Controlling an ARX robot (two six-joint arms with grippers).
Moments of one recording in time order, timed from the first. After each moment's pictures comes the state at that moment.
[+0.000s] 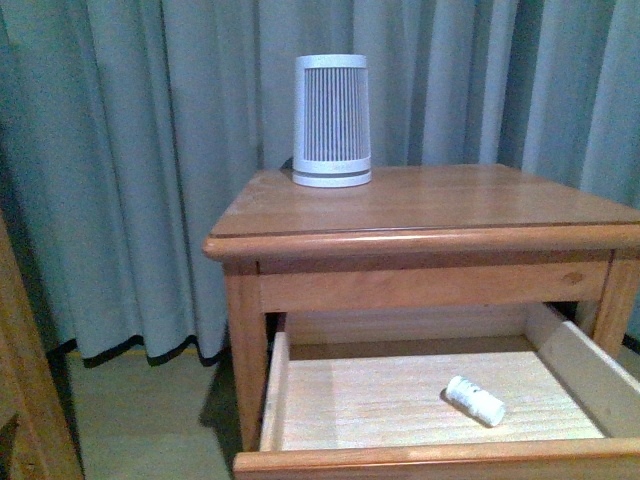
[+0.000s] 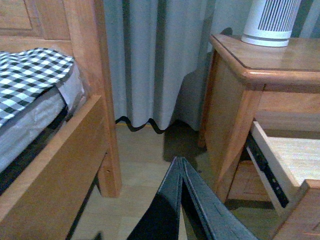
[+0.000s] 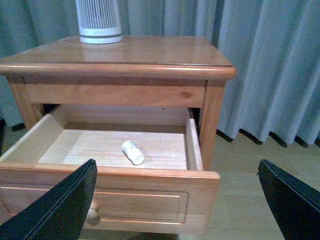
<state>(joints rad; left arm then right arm) 0.00 0.07 0.07 -0.01 0.00 -0.01 0.00 0.00 0.01 0.00 -0.01 0.00</state>
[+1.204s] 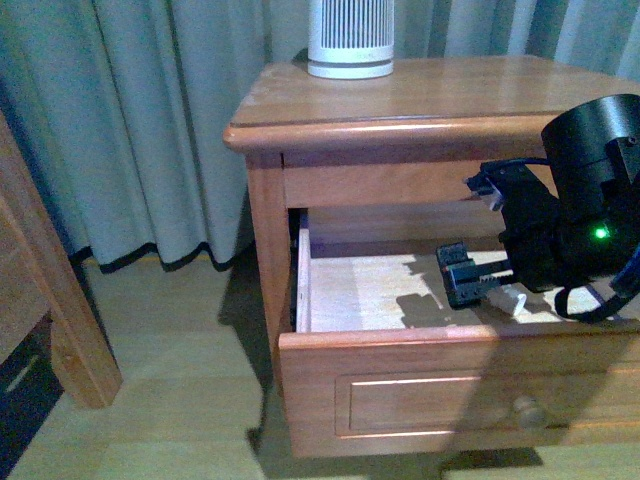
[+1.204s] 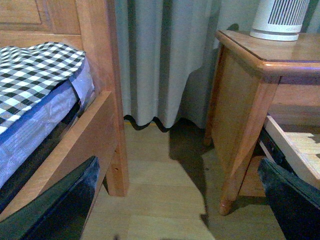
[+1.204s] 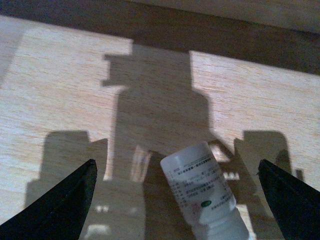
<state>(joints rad) 0.00 0.01 0.01 0.00 0.00 -0.01 0.11 2.20 1.23 0.25 -0.04 -0.08</state>
